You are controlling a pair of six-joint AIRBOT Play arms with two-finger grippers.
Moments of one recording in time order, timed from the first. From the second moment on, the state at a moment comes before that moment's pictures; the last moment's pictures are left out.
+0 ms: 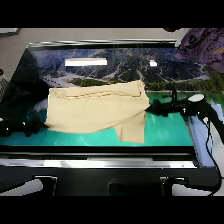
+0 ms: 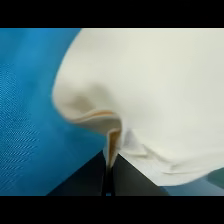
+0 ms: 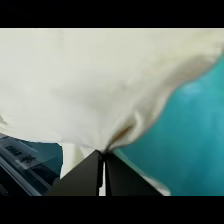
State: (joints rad) left arm 0.54 -1.35 0.83 0.89 -1.17 -1.24; right arm -0.16 -1.50 1.08 -0.63 1.18 1.11
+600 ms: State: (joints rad) left arm 0.30 -1.26 2.02 1.20 -1.20 -1.60; right arm 0.00 -1.33 2.07 -0.96 1.13 1.36
